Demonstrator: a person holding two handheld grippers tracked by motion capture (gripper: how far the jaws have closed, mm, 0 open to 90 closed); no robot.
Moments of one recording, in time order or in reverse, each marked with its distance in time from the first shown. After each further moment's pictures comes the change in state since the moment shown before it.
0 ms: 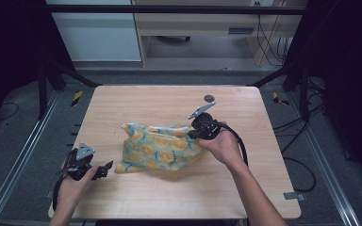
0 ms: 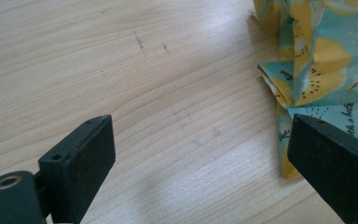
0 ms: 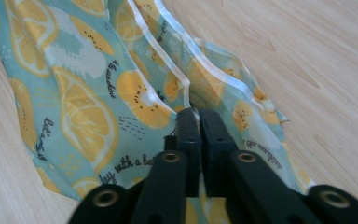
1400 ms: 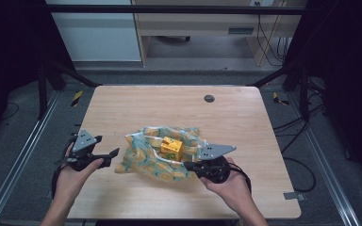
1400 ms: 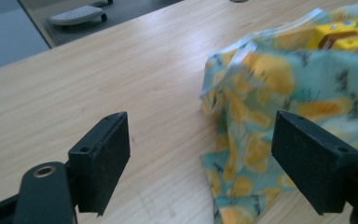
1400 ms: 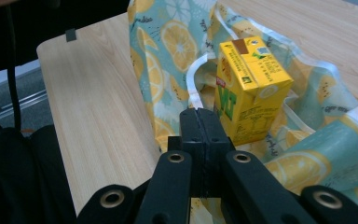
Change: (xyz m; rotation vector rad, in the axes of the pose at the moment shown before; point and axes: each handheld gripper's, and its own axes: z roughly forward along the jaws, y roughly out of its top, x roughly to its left) left arm -0.024 0.069 -0.037 -0.162 -0.101 0.096; right arm 0.073 -0.082 -0.037 -0.289 0.178 -0.051
